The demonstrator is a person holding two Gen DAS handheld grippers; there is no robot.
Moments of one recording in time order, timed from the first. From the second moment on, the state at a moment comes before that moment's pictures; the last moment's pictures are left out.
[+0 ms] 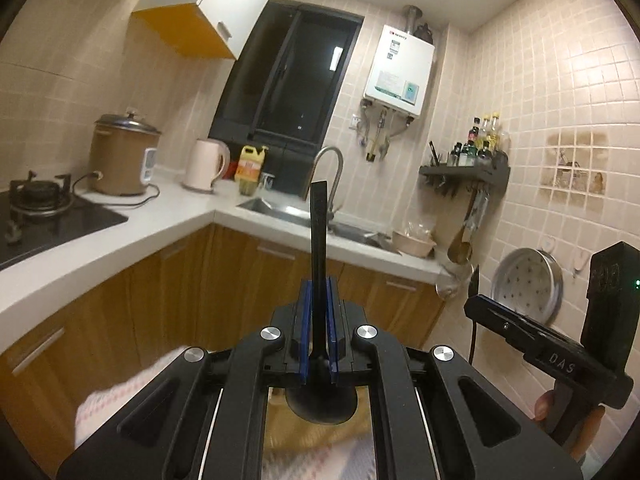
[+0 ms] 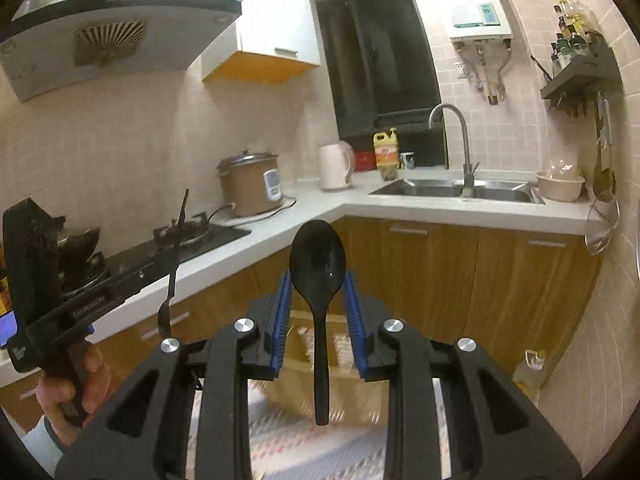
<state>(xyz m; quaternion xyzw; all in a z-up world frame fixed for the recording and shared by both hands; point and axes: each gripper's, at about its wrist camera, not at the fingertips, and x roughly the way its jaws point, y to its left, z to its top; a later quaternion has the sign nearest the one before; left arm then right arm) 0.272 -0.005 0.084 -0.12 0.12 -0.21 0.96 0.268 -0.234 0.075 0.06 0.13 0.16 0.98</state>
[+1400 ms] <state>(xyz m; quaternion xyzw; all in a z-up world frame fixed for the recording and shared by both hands) 0.294 0.026 0.034 -0.15 0.17 -0.25 0.94 0.293 -0.253 0.022 0.04 0.18 0.15 0.97</state>
